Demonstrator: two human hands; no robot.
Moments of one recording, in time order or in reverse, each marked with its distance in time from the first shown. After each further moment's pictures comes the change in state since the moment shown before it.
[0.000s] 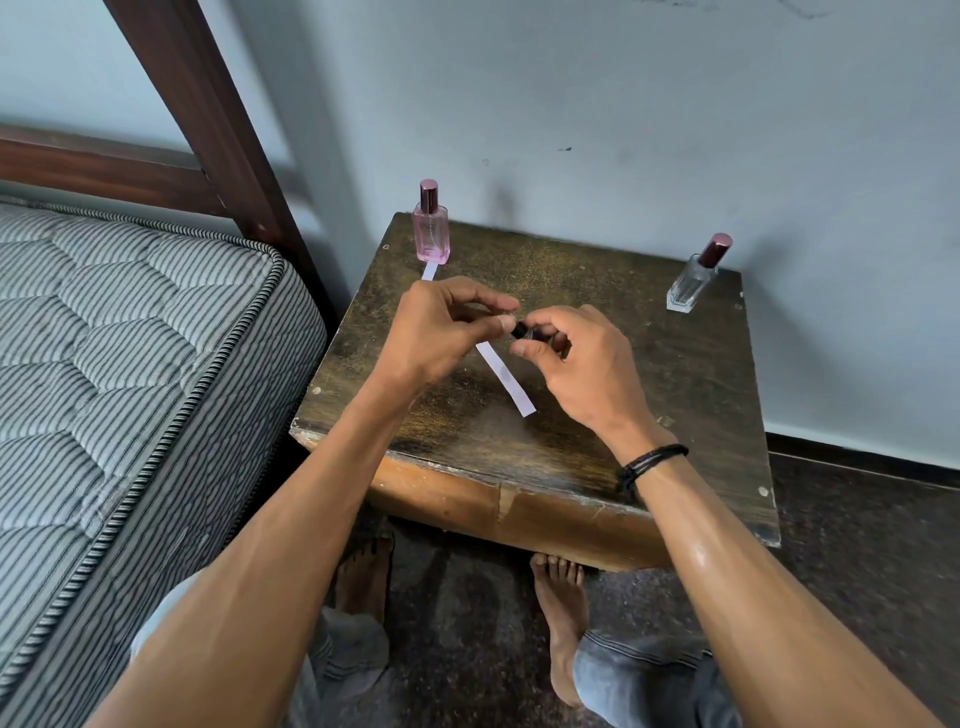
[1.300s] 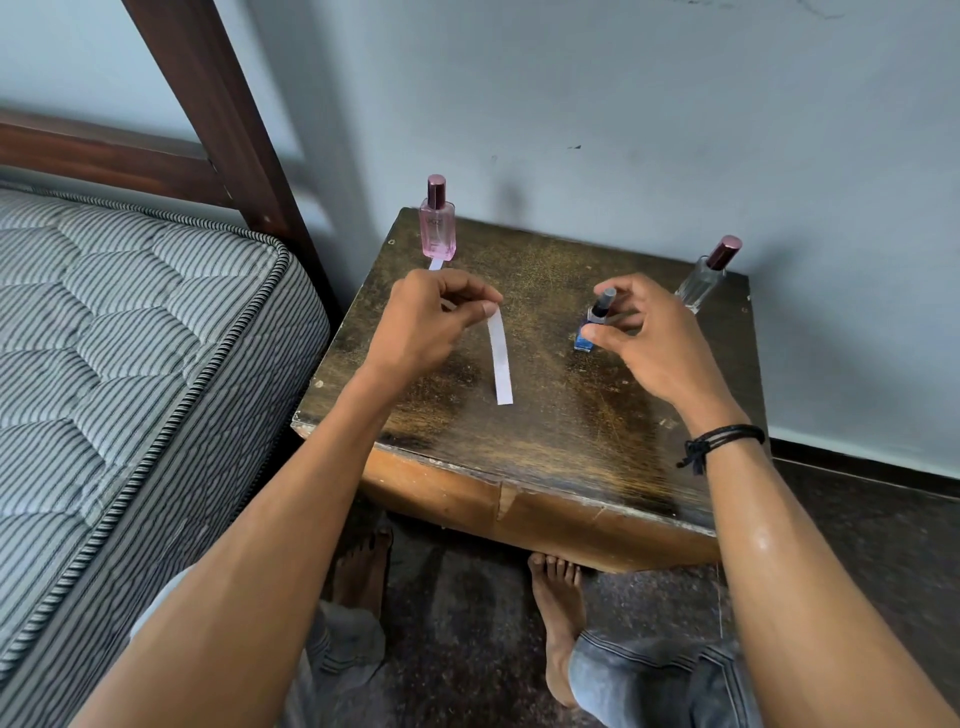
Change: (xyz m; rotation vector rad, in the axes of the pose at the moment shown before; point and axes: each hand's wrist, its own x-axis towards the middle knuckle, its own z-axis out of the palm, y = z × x) left_hand 0.009 -0.007 -0.012 0.287 0.061 0.047; right_hand 0.019 0.033 -0.048 0.104 -0.135 0.332
